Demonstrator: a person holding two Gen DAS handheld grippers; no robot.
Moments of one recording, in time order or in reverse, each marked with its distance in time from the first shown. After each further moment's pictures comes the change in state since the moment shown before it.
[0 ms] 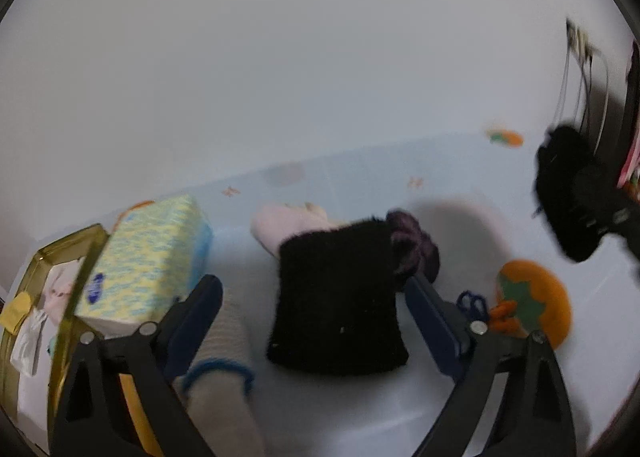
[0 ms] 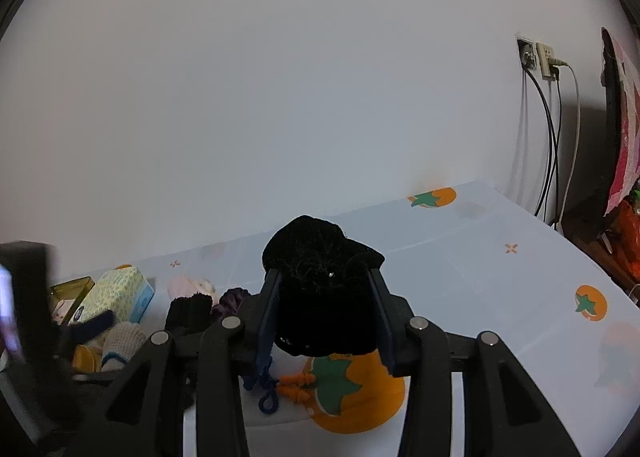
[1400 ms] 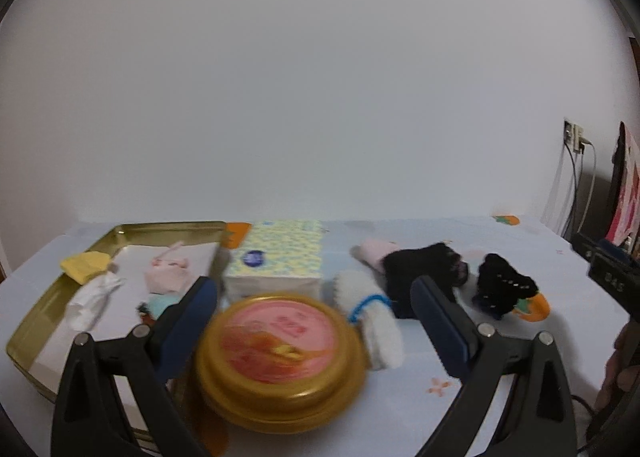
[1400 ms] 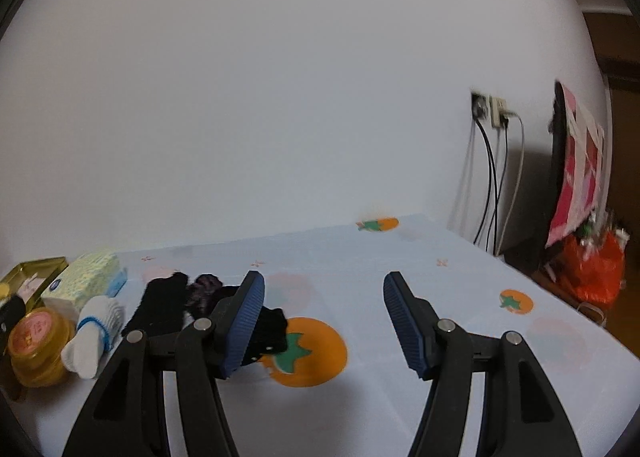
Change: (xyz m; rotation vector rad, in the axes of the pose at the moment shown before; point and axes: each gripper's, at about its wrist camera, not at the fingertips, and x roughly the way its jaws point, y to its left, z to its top) left arm -0.120 0.111 -0.083 -0.181 -0.343 -0.013; right arm -0.050 0.004 -0.033 -0.077 -0.109 -0.179
